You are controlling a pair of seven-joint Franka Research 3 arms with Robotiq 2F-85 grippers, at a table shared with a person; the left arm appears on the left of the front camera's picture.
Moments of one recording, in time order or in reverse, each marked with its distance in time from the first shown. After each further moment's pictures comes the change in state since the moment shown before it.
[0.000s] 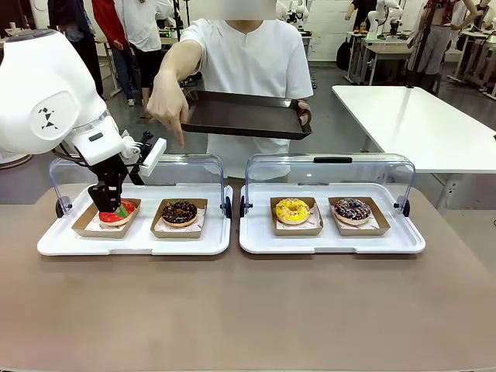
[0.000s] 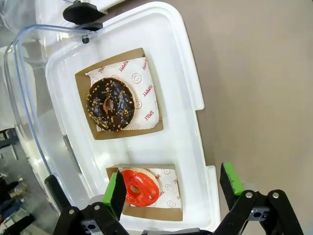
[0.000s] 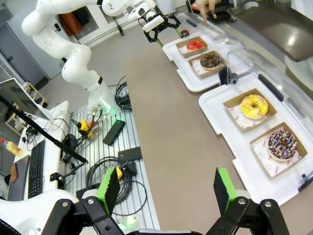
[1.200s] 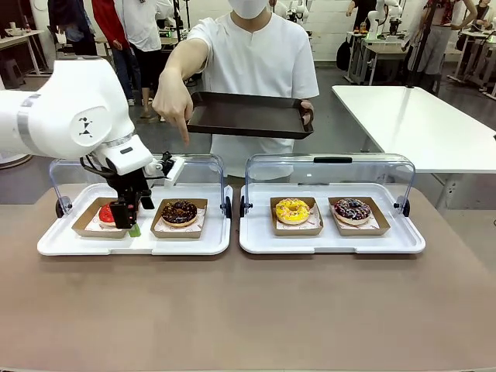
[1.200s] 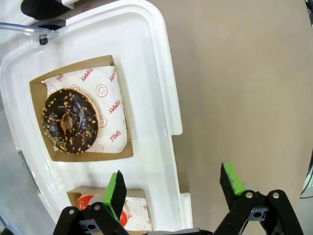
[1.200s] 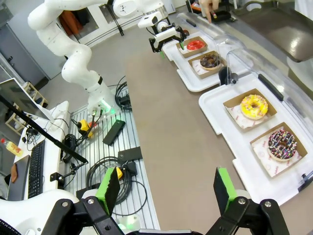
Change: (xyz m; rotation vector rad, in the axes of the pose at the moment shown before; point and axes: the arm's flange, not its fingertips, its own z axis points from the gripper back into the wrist) left arm 0.018 0.011 -0.055 -0.200 0.023 0.110; right arm 0.000 0.000 0.000 0.000 0.000 0.000
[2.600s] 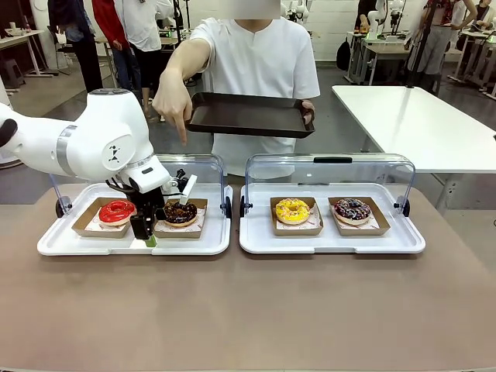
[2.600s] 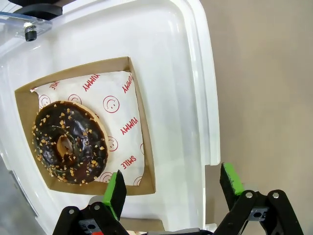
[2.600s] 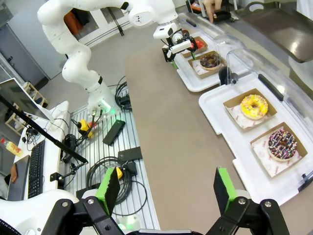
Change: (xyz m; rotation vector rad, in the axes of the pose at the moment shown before) left arm 0.007 0.030 -0.061 -0.001 0.009 0.007; right arm 0.000 0.000 0.000 0.000 0.000 0.000
